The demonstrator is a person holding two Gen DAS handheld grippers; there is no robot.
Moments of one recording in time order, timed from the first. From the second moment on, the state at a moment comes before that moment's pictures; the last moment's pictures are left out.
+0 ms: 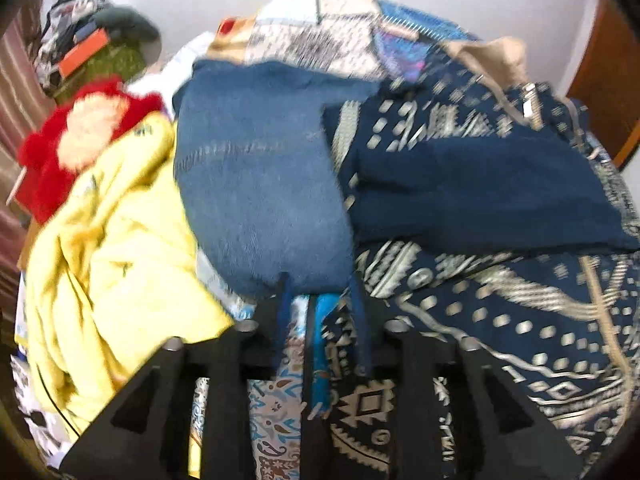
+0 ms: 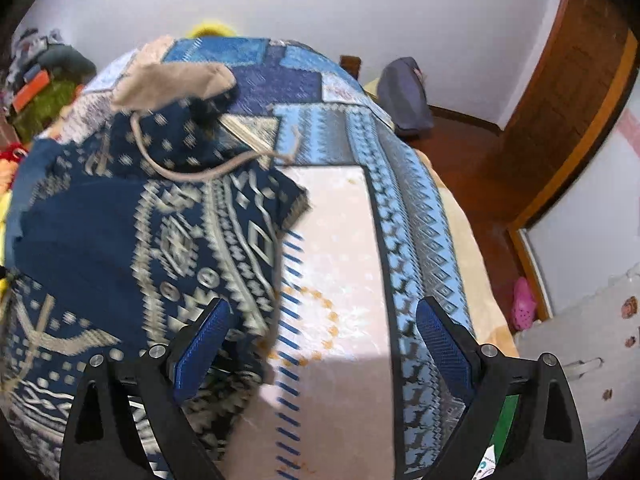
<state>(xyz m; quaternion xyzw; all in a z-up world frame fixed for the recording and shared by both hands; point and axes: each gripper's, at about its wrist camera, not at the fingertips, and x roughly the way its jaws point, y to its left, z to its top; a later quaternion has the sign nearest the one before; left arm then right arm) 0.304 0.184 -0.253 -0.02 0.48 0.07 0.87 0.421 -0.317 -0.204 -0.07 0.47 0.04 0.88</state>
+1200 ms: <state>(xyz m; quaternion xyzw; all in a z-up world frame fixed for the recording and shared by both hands) 0.599 0.096 -0.241 -0.07 0.47 0.01 0.88 0.672 -0.185 -0.223 0.04 0.52 0.16 0.84</state>
